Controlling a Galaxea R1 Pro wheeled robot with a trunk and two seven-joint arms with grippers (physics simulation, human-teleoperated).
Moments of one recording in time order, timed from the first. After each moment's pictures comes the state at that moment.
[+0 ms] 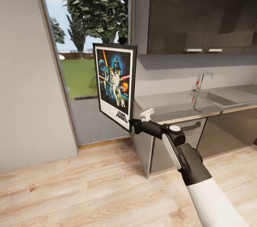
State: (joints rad) left arm 0.07 0.13 0.57 -0.76 0.04 0.00 -0.44; right arm -0.72 0.03 0.25 -1.34 -0.11 0.55 0.53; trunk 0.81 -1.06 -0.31
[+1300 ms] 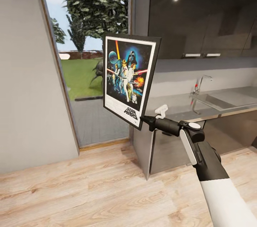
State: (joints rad) left arm 0.07 0.13 0.57 -0.76 0.04 0.00 -0.44; right arm -0.72 -0.06 0.09 -1.38 -0.12 0.55 0.79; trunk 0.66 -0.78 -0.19
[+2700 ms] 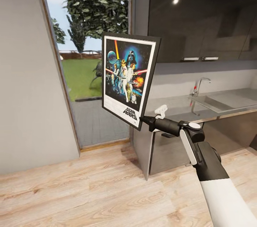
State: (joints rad) left arm 0.07 0.13 0.57 -0.76 0.04 0.00 -0.44; right arm -0.72 -0.06 0.09 -1.38 -0.12 0.55 0.81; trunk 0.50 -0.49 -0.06
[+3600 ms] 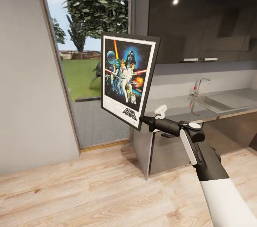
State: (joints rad) left arm 0.07 0.13 0.57 -0.76 0.04 0.00 -0.44; right arm -0.72 -0.06 0.09 -1.38 -0.12 0.55 0.83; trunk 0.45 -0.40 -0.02
